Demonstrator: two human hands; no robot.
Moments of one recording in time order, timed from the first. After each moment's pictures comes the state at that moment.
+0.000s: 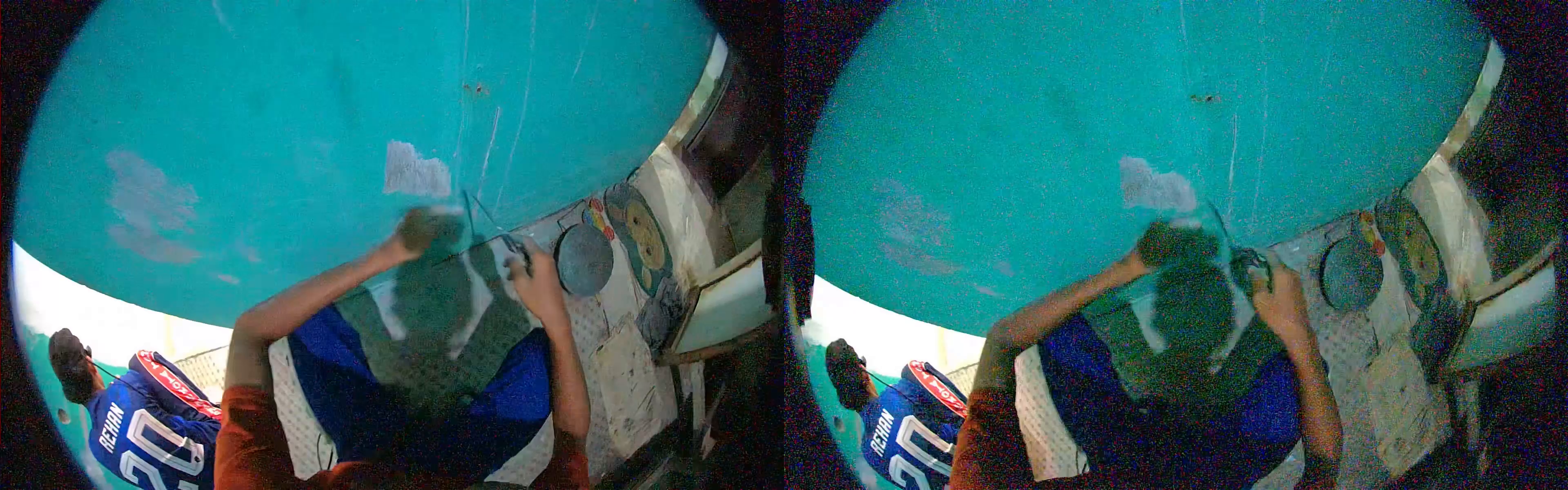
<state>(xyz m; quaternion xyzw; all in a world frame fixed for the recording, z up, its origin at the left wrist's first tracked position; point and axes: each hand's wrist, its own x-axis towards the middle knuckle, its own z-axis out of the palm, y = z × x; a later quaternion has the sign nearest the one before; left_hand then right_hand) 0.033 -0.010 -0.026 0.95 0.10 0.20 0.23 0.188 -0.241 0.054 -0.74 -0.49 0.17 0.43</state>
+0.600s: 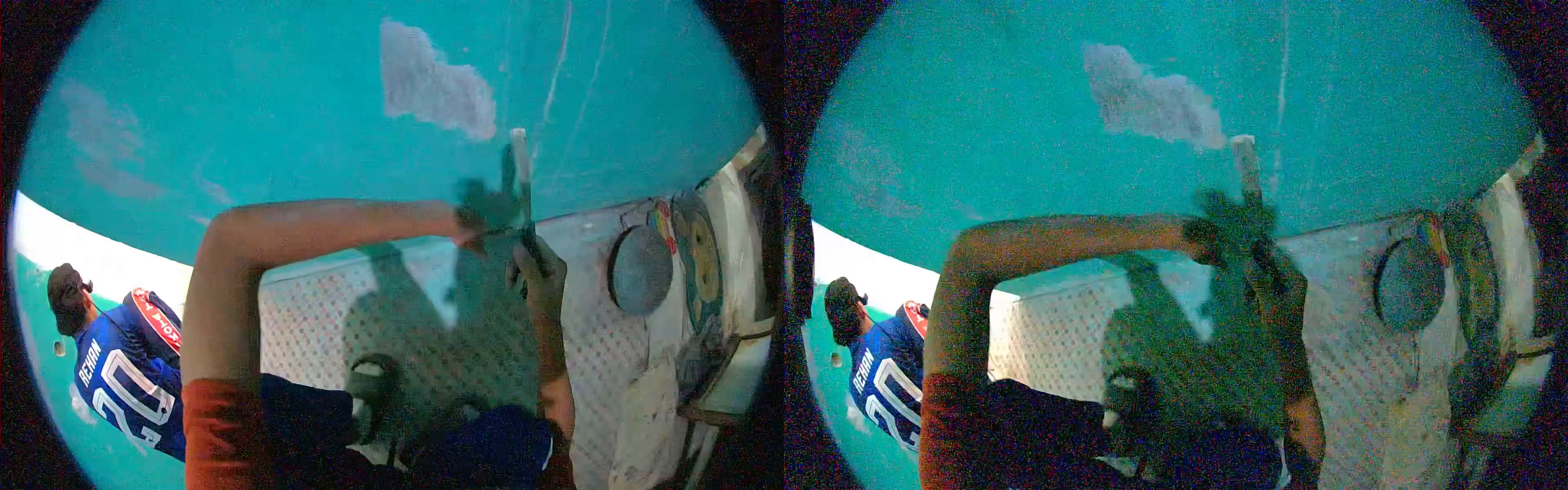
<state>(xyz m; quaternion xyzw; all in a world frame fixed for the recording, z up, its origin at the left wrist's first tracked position) 0.056 0.026 -0.189 0.97 -0.10 -0.08 0.21 0.154 -0.200 -0.065 -0.54 -0.36 0.39 0.65</state>
